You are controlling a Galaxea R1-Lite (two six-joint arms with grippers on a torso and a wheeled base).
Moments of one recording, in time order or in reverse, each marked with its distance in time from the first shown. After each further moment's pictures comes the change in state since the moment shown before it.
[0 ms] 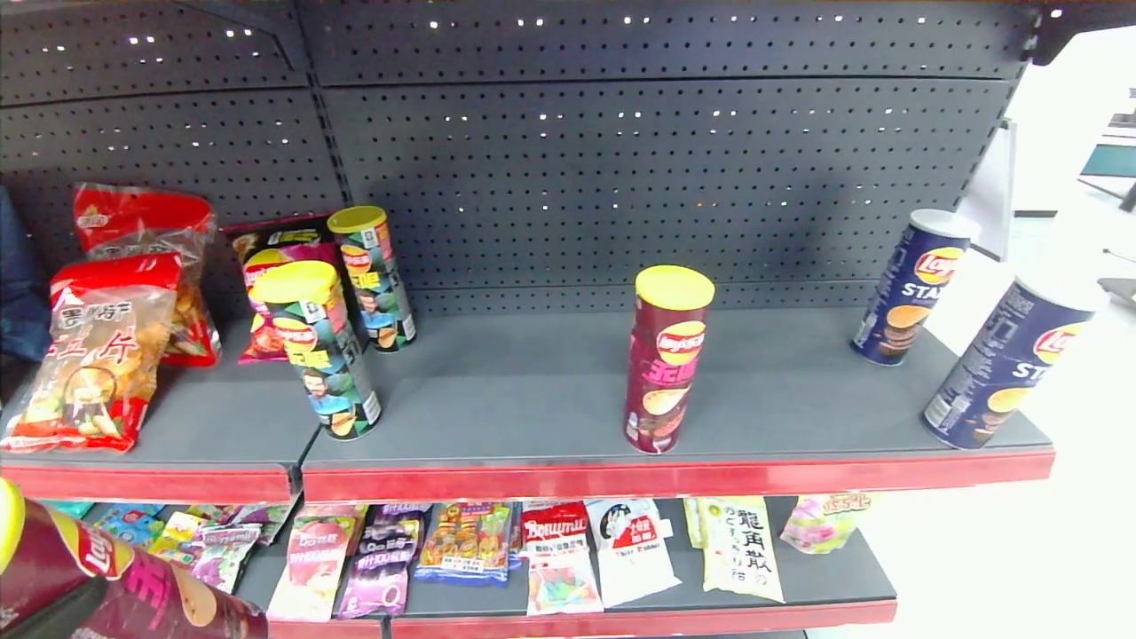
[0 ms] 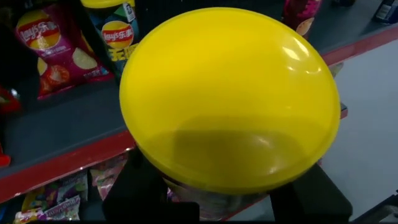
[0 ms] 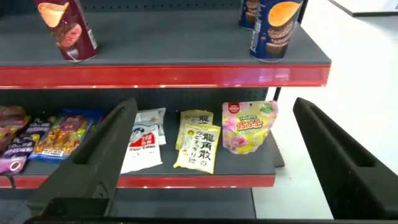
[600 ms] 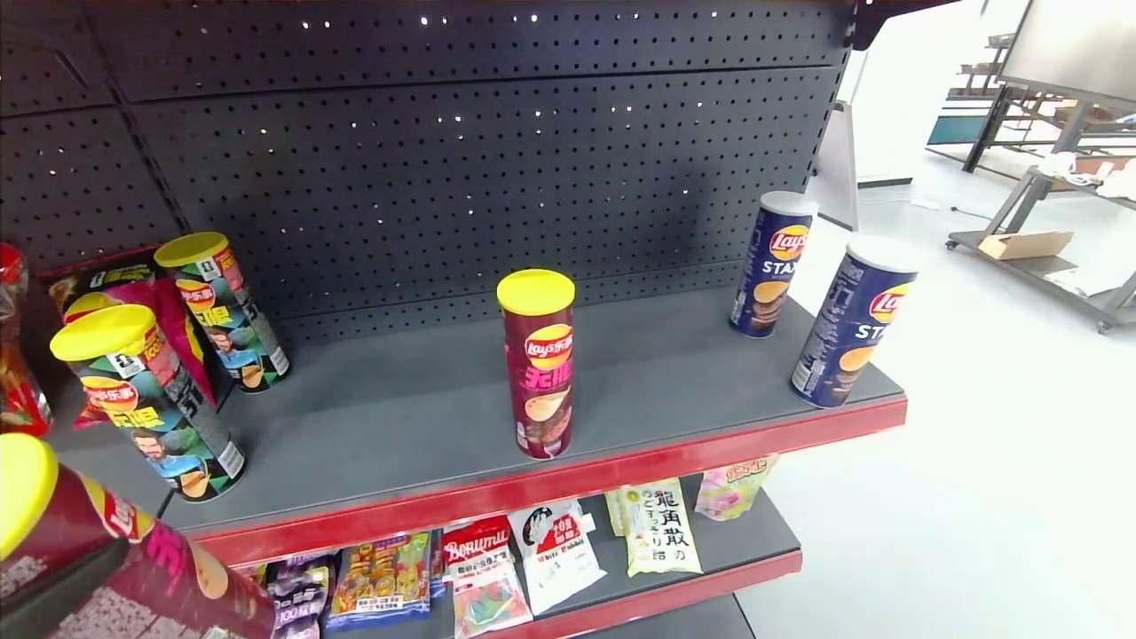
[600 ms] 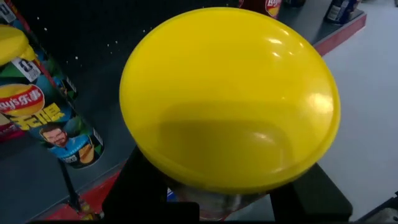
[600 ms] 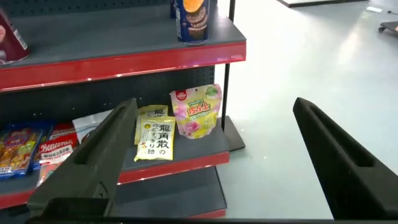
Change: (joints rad) left arm -0.001 0.100 -0.030 -0.039 -0.003 0.000; right arm 0.000 0.000 0.000 0.000 0.000 -0.001
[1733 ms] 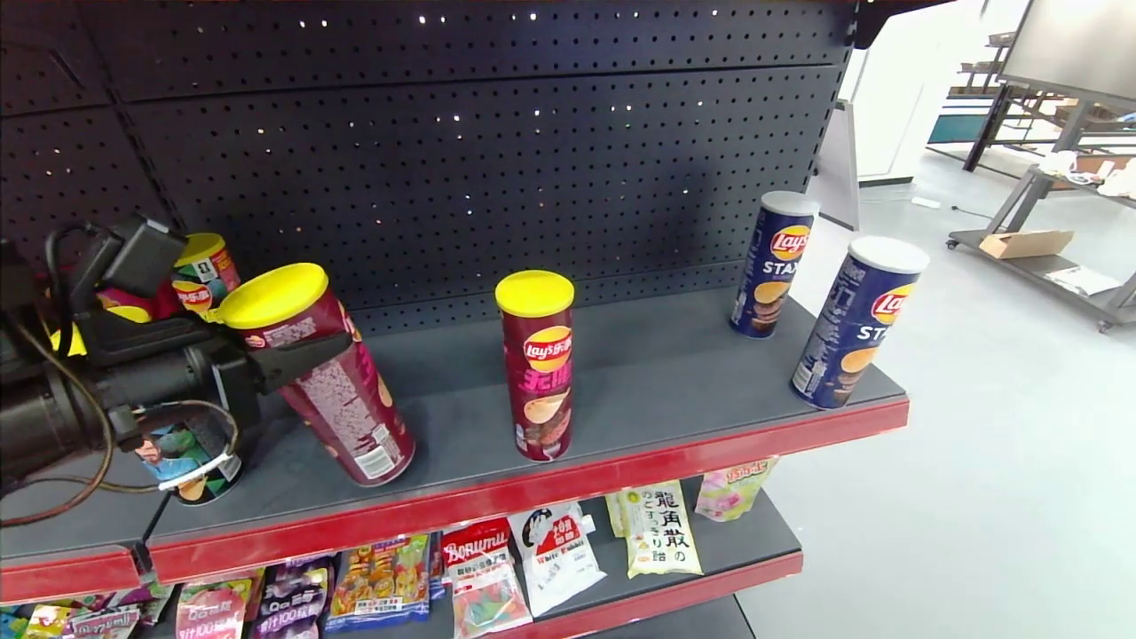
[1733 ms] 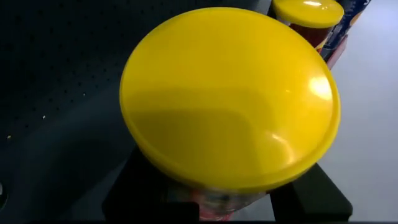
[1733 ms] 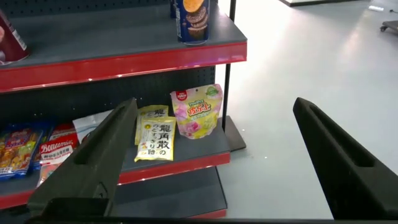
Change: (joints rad) left arm -0.142 0.814 -0.184 -0.604 -0.084 -0.069; right arm 0.000 0.000 0.000 0.000 0.001 0.001
